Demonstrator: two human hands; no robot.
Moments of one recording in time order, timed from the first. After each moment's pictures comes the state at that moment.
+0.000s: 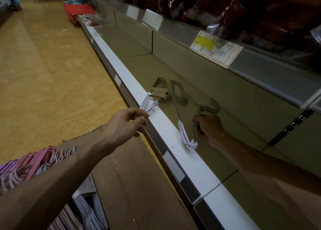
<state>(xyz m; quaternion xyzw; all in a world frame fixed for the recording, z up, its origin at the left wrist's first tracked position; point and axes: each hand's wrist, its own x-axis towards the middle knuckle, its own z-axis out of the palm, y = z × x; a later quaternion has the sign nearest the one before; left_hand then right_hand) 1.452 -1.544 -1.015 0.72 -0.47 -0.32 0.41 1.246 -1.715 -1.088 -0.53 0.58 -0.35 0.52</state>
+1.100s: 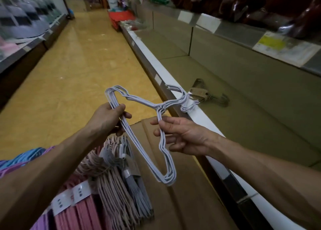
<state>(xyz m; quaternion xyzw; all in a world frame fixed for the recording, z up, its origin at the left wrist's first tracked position) 1.561 -1.443 -0.995 0.75 -0.23 -0.30 0.54 1.373 -1.569 -1.024 -0.48 0.14 0.01 0.87</state>
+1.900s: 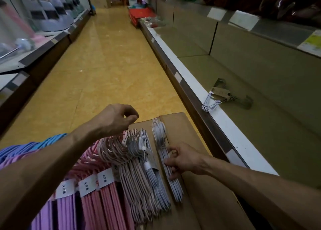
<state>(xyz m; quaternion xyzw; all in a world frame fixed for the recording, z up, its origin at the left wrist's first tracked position) 1.605 -1.390 -0.997 0.83 -0.48 -0.16 0.21 1.408 -1.521 -1.102 -0.68 0.32 0.09 0.66</state>
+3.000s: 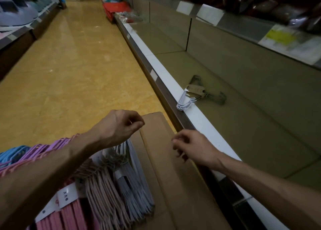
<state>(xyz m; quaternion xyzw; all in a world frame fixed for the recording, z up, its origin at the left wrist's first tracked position) 1.554 -1.459 -1.019 0.76 -0.59 -0.15 0.22 1.337 -1.583 -1.070 -0.78 0.37 -0.08 0.51</state>
